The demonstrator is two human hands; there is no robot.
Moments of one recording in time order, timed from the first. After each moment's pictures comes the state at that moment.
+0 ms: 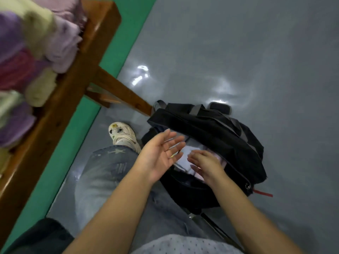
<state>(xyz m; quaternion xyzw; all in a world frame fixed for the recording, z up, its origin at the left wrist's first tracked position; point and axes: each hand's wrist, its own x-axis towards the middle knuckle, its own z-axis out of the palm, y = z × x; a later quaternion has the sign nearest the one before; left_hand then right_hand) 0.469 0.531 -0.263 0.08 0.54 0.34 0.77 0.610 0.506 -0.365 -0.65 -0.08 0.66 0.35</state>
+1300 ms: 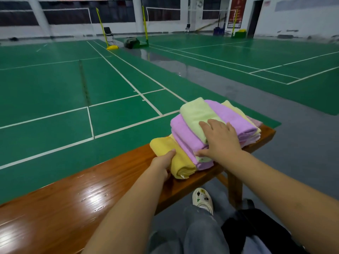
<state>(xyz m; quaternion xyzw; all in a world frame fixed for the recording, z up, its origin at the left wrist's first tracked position) 0.160 0.470 -0.116 -0.06 0.68 0.58 0.44 0.297 0.564 -0.047 -0.35 -0.93 -0.08 0.08</state>
